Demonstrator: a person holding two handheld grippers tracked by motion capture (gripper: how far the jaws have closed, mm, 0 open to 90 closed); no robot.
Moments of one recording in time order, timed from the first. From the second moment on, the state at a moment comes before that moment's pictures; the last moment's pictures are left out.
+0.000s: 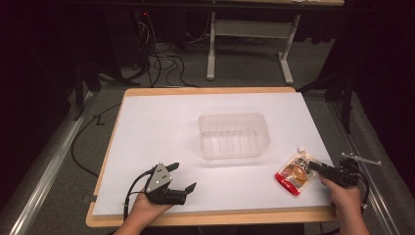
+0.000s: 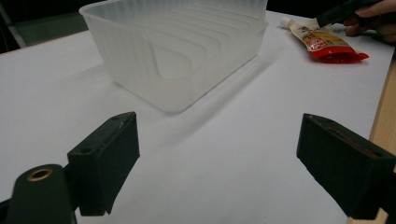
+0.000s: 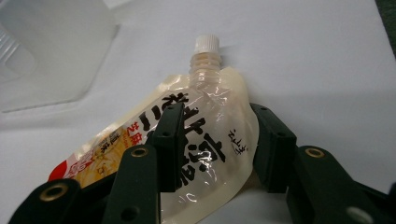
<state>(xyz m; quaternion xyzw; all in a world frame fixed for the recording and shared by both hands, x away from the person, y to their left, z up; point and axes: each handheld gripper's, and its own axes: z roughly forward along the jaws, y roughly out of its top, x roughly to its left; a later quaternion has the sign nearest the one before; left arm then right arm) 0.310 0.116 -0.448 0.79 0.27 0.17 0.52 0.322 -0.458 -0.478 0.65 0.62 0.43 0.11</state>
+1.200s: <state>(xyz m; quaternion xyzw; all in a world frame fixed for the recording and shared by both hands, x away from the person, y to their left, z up) 0.312 0.122 -0.447 0.79 0.28 0.19 0.52 0.305 -0.445 -0.454 0.58 0.63 0.47 0.19</state>
